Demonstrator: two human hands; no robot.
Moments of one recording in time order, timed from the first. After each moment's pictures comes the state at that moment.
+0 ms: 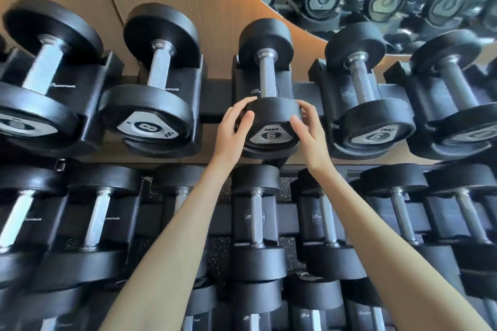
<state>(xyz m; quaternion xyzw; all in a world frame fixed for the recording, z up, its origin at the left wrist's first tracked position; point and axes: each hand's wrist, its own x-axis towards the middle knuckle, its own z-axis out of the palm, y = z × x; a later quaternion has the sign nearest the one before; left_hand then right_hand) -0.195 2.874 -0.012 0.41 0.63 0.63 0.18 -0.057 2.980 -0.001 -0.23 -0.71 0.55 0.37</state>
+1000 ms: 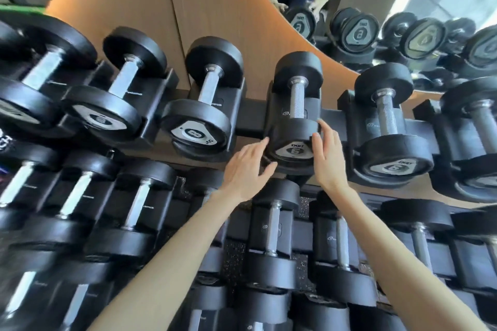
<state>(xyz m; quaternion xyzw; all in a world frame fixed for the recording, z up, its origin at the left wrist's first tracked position) -0.178 2.810 0.007 0.50 0.81 0.30 0.03 -0.059 2.967 0.023 -0.31 -0.84 0.33 0.31</state>
